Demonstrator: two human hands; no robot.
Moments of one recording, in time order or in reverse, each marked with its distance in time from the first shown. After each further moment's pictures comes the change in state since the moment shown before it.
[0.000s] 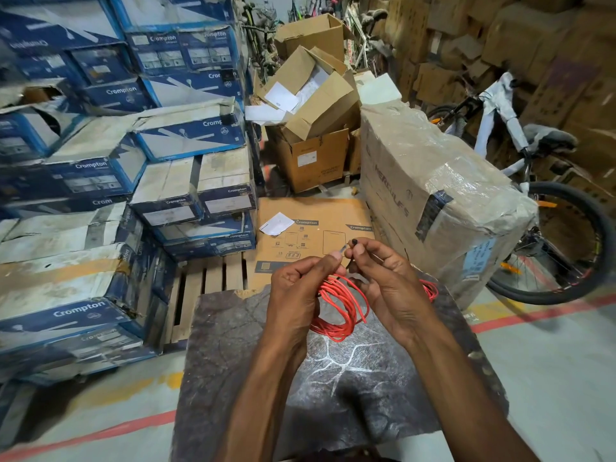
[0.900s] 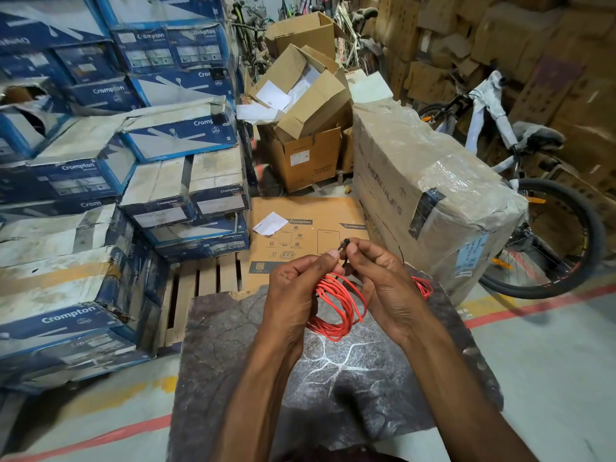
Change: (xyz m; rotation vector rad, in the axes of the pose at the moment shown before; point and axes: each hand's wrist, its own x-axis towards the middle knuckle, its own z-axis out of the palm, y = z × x) left_hand 0.005 0.003 0.000 -0.027 -0.040 -0.048; right_hand -0.002 -0.002 0.004 -0.033 -0.037 0.035
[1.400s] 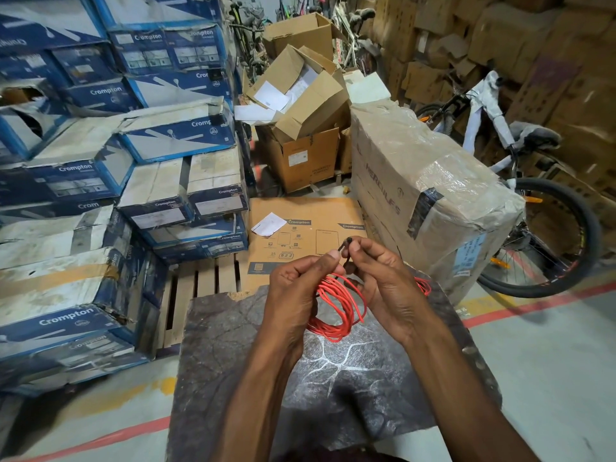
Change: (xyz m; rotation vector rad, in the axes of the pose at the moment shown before) left_hand -0.001 0.001 0.003 0.015 -0.004 -0.004; right_hand 0.002 0.000 -0.007 0.026 -0.012 -0.009
